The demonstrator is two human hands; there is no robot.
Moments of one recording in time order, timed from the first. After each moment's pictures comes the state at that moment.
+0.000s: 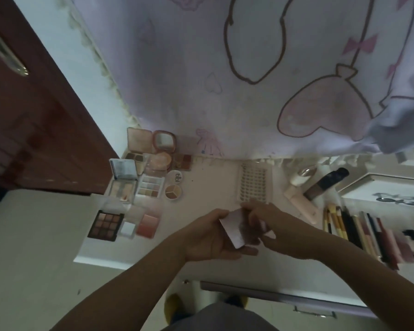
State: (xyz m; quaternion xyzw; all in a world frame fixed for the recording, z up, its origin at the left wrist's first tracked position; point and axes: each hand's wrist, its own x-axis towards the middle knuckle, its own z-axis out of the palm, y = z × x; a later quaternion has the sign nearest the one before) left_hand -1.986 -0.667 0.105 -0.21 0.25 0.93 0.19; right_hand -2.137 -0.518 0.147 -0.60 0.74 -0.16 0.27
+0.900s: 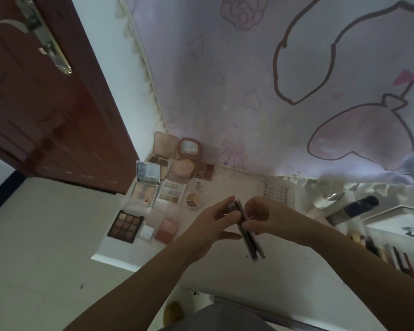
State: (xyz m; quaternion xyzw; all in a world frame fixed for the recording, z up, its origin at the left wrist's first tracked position) left_hand -1.967 -0.699 0.127 -0.27 0.50 0.82 -0.08; right_hand -2.121 -0.601 0.179 -0.41 0.70 -0.28 0.51
